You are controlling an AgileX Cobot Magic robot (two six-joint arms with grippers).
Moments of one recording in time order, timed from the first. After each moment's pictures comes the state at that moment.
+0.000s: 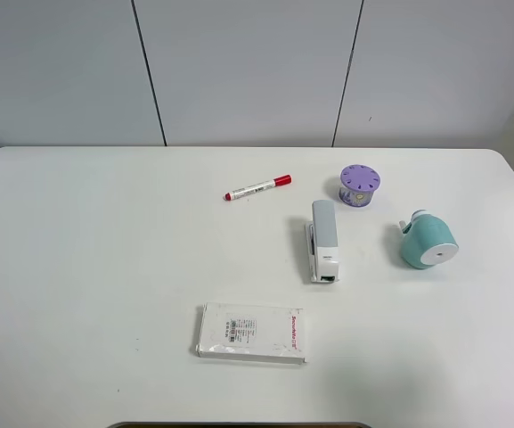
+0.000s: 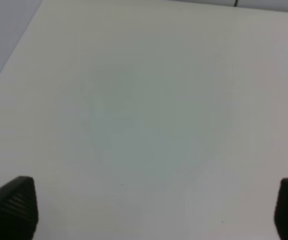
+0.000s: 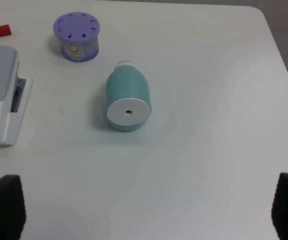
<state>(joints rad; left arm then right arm) -0.01 -0.01 -0.51 0.06 1.06 -0.07 -0.03 0.00 -0.50 0.01 1.07 -0.09</state>
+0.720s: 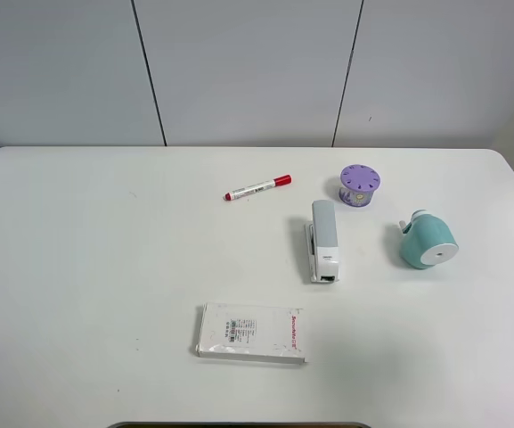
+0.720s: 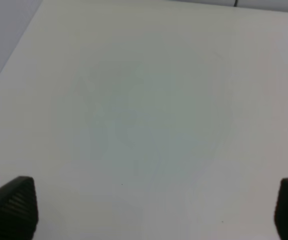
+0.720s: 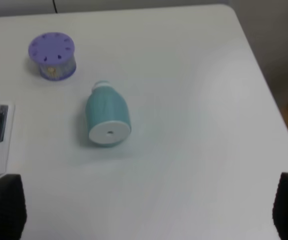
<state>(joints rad) -0.01 -0.01 -0.51 0.06 1.06 -0.07 -0.03 0.30 -0.71 -0.07 1.07 0.05</state>
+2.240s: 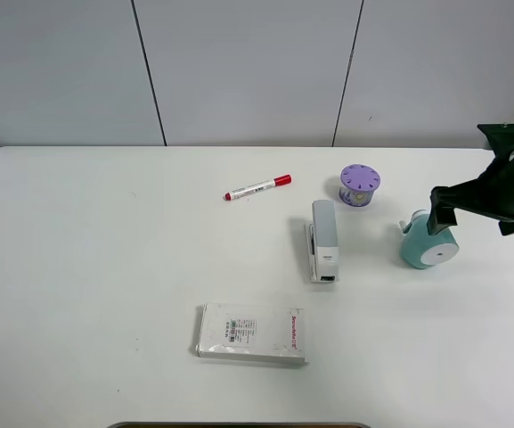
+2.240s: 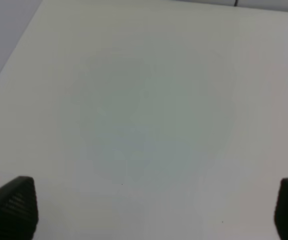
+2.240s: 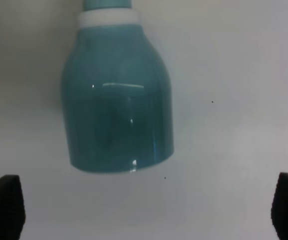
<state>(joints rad) -0.01 -0.01 -0.51 0.06 1.06 -0.07 -0.03 1.58 -0.95 0.00 0.76 -0.02</state>
